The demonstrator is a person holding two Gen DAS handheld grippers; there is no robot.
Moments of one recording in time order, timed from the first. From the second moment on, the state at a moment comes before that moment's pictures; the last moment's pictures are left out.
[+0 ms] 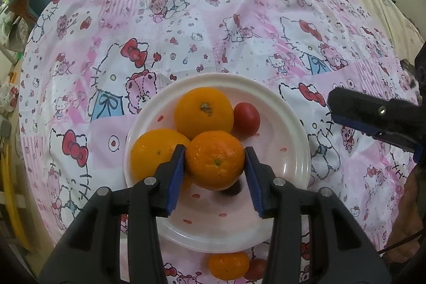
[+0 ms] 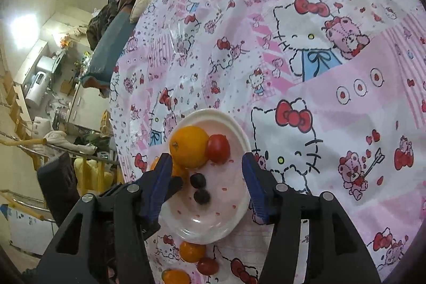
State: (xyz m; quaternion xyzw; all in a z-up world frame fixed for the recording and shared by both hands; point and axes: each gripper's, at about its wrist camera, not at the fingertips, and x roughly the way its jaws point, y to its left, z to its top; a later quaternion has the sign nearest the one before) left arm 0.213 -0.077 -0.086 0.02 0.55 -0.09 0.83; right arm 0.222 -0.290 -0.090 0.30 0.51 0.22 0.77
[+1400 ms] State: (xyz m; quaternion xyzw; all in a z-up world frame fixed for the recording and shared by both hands) left arm 0.118 -0.002 -0.021 -0.02 0.47 -0.03 0.88; right arm 0.122 -0.290 -0.042 0.25 0.49 0.21 0.81
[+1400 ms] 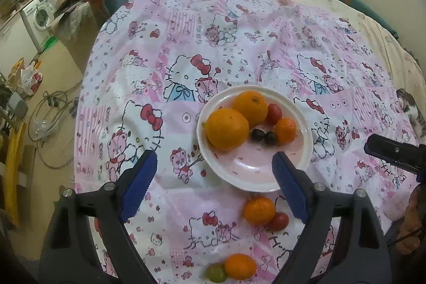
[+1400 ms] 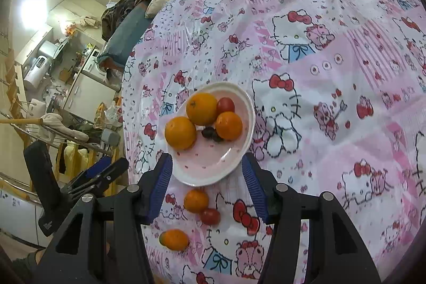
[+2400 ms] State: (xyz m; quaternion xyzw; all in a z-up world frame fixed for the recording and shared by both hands) left arm 0.103 0.029 -0.033 -0.08 0.48 0.02 0.87; right arm 0.099 -0.204 -0.100 0.09 0.58 0.24 0.77
